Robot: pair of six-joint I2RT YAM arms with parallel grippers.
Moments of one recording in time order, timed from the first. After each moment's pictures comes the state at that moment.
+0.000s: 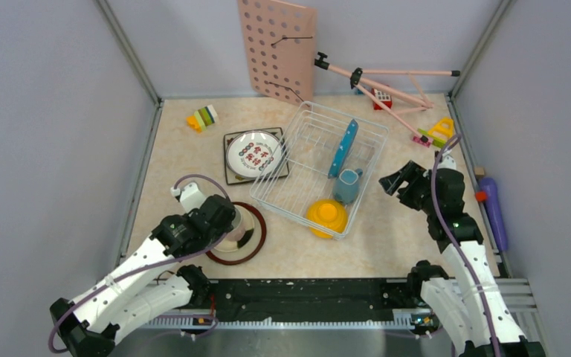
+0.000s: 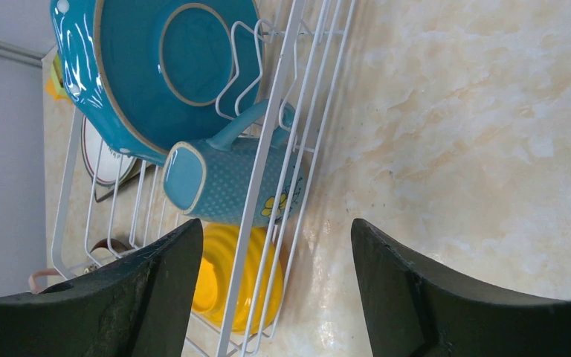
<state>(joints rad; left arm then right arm) -0.73 0.74 0.72 -1.04 -0.54 -1.19 0.06 0.69 0.59 -0.40 -0.18 0.63</state>
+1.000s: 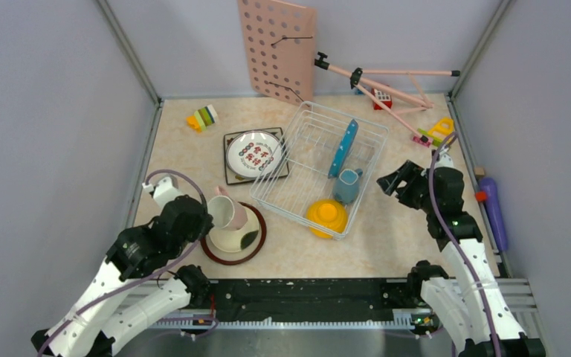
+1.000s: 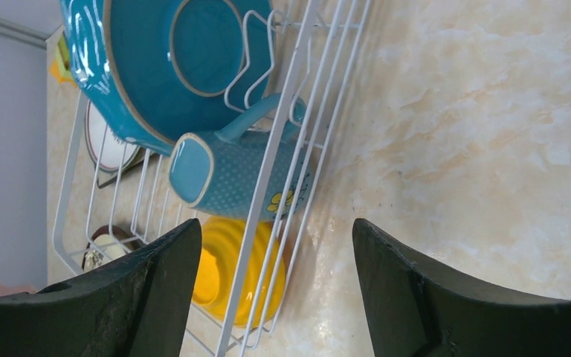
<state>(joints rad) -0.73 0.58 0.92 -1.18 -0.53 -1.08 0.06 0.70 0.59 -0.39 -0.19 0.60</state>
